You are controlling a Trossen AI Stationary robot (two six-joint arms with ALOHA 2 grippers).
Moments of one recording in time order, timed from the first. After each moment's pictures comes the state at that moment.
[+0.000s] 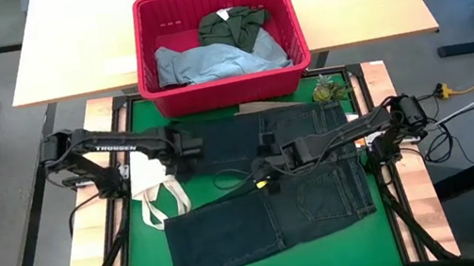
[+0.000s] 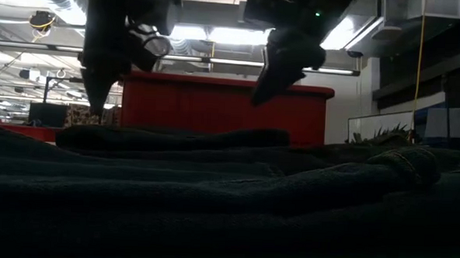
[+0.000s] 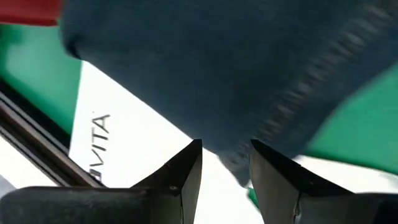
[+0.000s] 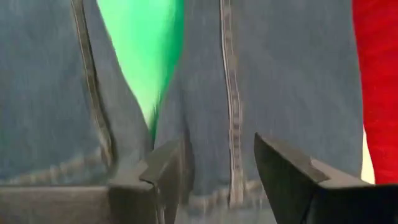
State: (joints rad) left arm 0.06 1.49 1.04 -1.23 -0.28 -0.57; right arm -0.17 1.74 1.26 -0.52 0.39 -0.03
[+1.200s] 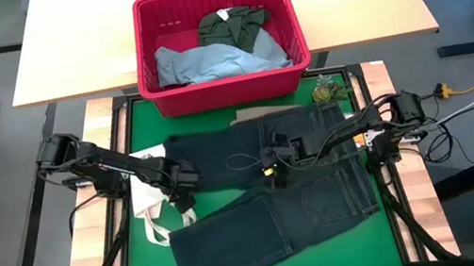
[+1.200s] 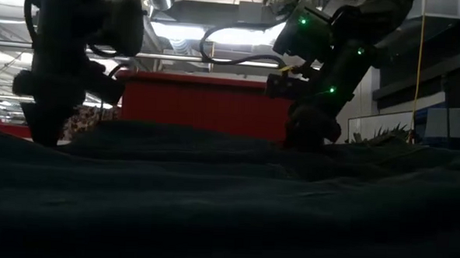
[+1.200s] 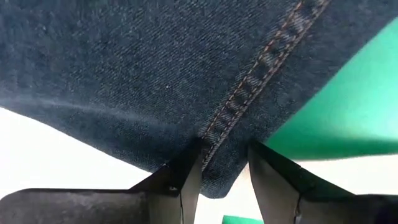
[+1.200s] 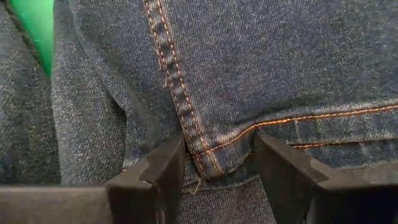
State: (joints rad) left arm -0.17 1.49 0.76 -0.88 -0.07 -0.79; right arm -0.28 1.75 0.91 -0.21 0.20 0.10
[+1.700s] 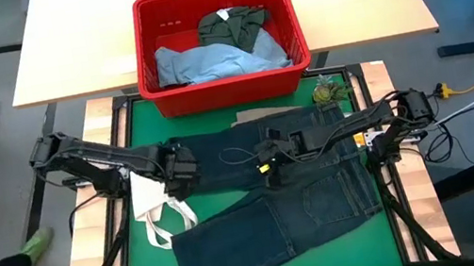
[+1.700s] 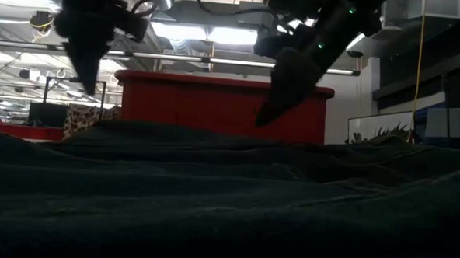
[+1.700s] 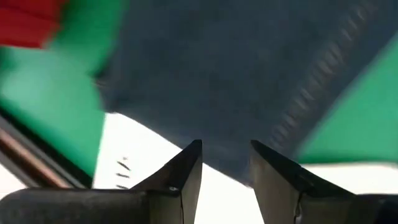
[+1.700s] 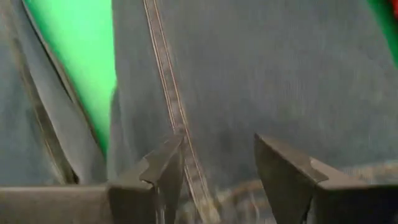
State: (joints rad) left arm -0.14 1.41 1.06 -1.23 -0.34 -0.70; right arm -0.28 1.67 1.04 -0.26 0.19 0.09
